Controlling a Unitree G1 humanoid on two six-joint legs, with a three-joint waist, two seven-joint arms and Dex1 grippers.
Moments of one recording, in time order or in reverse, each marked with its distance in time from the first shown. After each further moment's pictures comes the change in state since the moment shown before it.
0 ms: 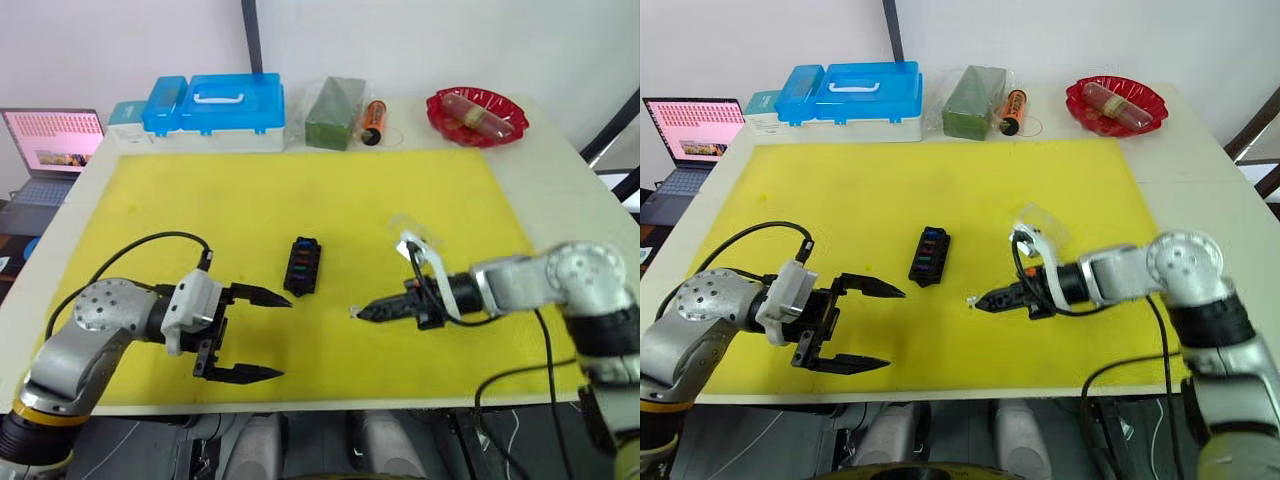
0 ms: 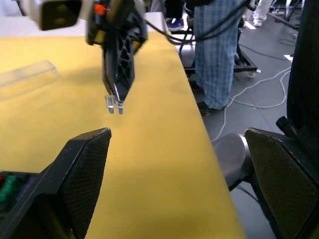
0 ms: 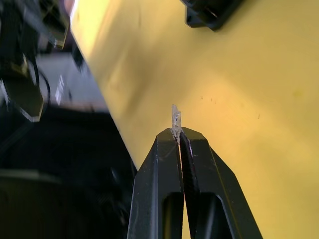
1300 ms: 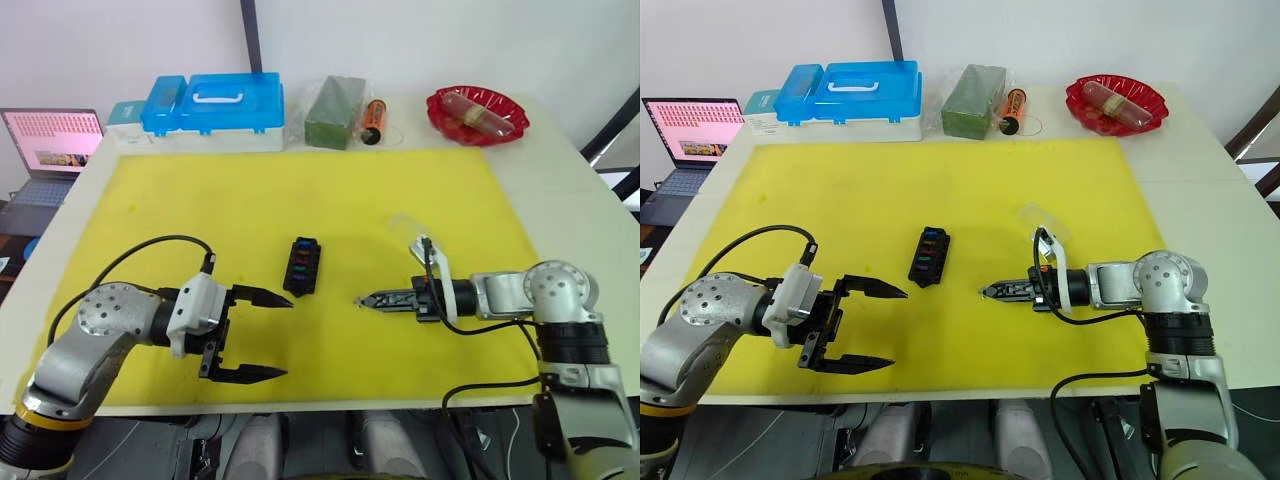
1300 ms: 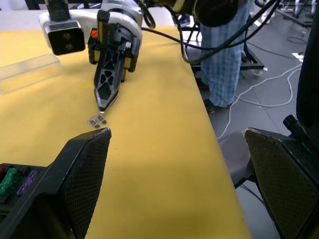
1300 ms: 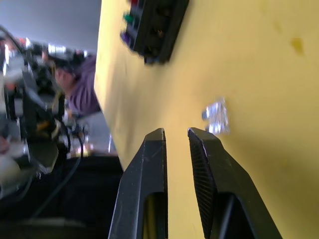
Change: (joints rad) left arm 0.031 -0.001 -0.013 -0.019 0.018 -0.003 0.054; right arm 0.244 0.309 -0.452 0.153 -0.258 0.075 0.035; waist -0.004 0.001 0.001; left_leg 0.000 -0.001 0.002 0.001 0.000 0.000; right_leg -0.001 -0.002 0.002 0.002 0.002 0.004
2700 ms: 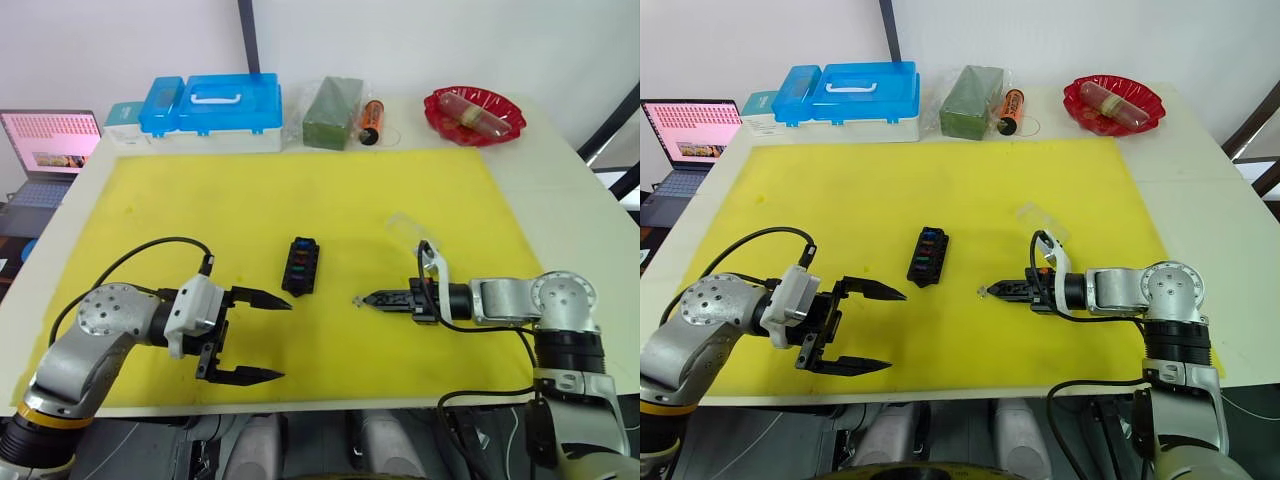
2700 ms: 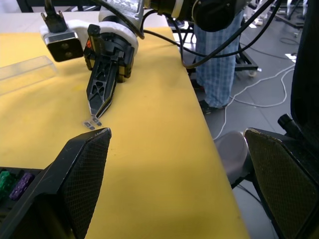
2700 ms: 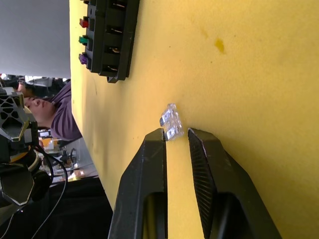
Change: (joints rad) left arm 0.005 -0.006 0.000 0.030 0.002 -0.023 -0.035; right arm -0.008 0.017 -0.027 0.068 0.145 0.000 -0.271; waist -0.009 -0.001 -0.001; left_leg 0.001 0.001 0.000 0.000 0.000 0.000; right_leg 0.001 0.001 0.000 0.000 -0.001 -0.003
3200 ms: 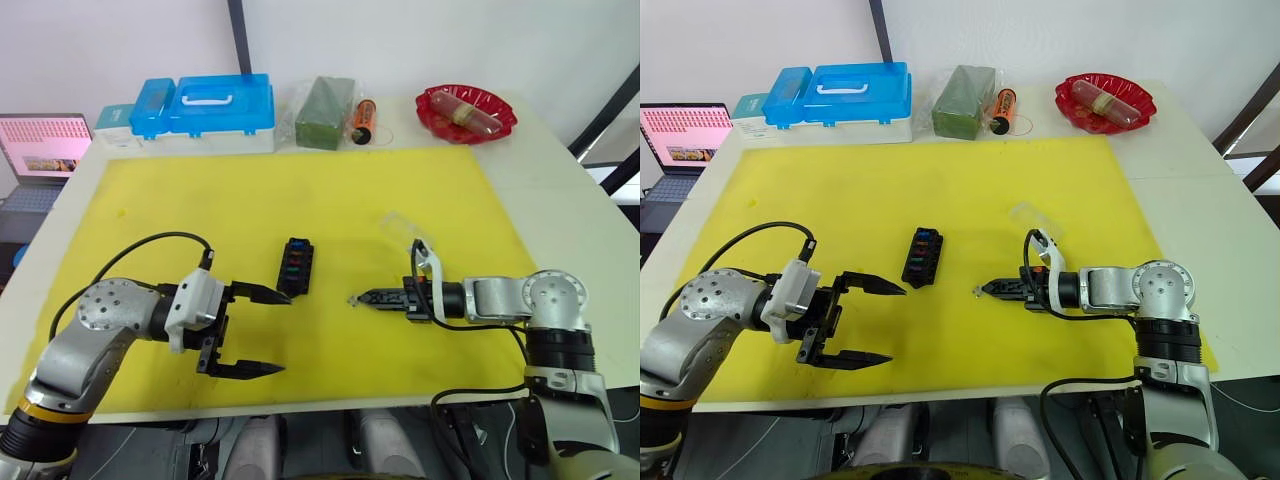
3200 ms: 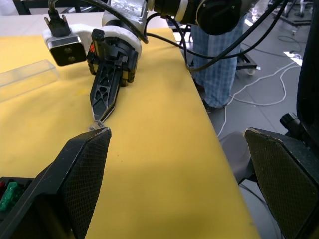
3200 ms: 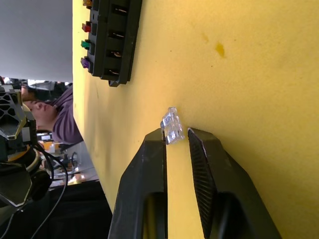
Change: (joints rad) left arm -0.026 0.000 0.000 0.005 0.000 0.013 0.008; right arm -0.010 0.033 -0.001 -0.018 -0.052 0.000 0.032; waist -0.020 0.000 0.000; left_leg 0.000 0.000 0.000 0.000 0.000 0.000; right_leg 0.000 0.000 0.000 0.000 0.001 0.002
